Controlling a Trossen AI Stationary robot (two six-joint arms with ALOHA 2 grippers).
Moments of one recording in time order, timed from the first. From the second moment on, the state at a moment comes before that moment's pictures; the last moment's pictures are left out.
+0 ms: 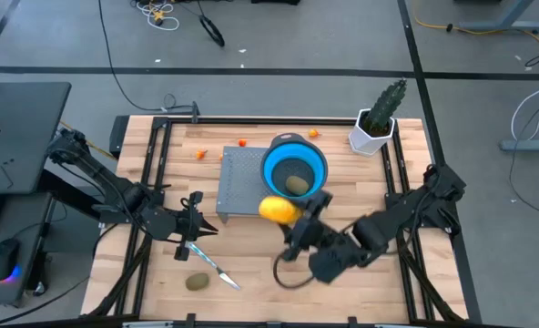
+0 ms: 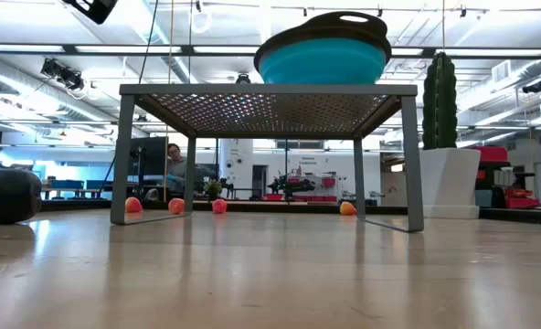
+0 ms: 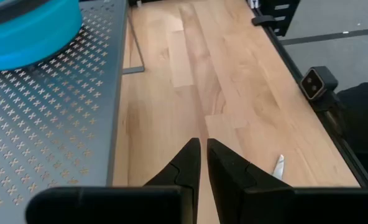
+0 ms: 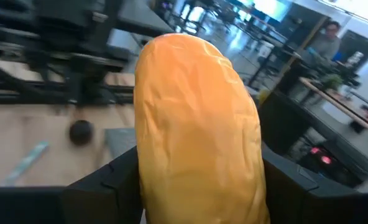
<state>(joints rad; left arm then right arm) -0.63 0.99 0.81 -0.44 -0.44 -0.25 0.57 1.74 1.71 -0.64 1.15 0.22</state>
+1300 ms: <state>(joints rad) -0.62 0.84 0.82 -0.54 -0.78 0.01 0.26 1.71 1.69 -0.83 0.94 0.19</state>
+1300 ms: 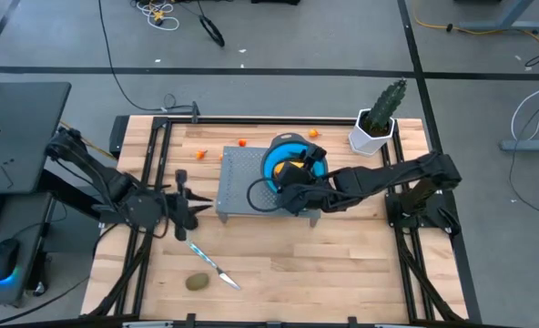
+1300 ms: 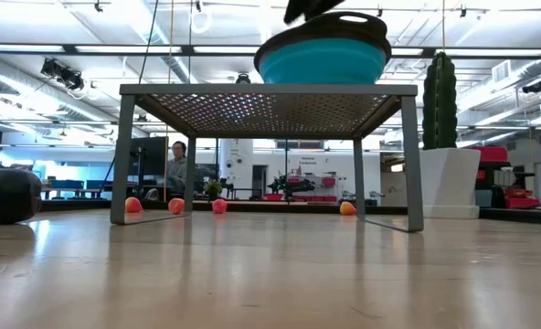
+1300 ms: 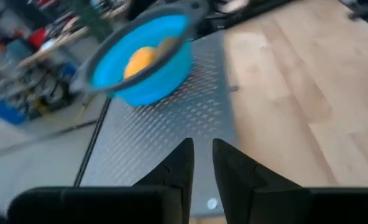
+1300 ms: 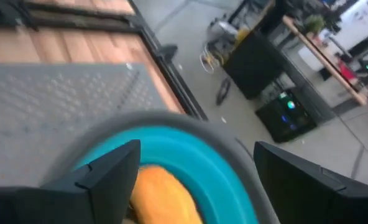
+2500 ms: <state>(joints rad) -0.62 0.99 0.68 -0.99 -0.59 -0.96 0.40 1.69 1.61 -0.60 0.51 0.32</state>
